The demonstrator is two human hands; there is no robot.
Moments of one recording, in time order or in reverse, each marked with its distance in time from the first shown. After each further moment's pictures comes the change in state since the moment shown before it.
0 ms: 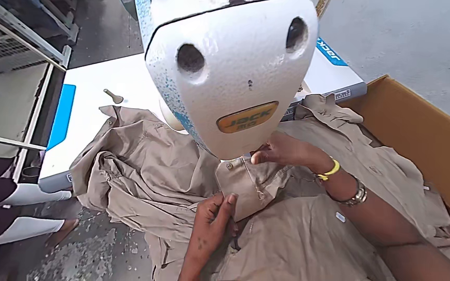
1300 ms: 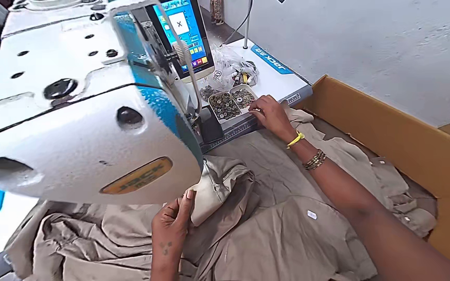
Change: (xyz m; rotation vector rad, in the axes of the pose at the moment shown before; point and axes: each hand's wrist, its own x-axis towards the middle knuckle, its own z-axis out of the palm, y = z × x) left_hand 0.056 0.022 0.005 0.213 0.317 -0.054; right_hand -0.001 0.107 -0.102 -0.707 0.876 -0.198
